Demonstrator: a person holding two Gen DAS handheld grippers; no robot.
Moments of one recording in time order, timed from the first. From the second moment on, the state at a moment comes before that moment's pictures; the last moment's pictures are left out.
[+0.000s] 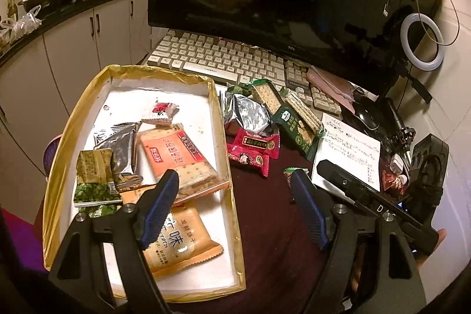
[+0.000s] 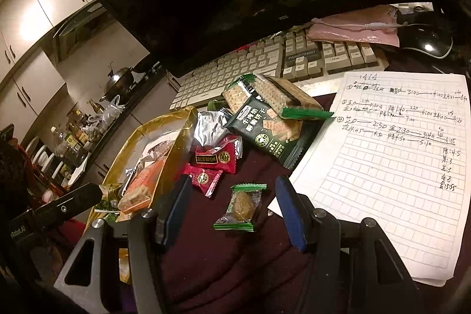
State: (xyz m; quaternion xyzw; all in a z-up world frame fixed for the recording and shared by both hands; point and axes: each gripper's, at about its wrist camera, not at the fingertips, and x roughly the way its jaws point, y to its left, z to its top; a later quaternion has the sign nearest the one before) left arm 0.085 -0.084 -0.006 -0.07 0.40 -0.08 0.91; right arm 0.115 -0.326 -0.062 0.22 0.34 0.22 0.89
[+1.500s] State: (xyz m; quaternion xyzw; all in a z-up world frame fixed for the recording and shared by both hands) left arm 0.088 -0.102 -0.011 -0.06 0.41 -0.09 0.90; right arm 0.115 -0.327 -0.062 0.22 0.34 0.23 0.88
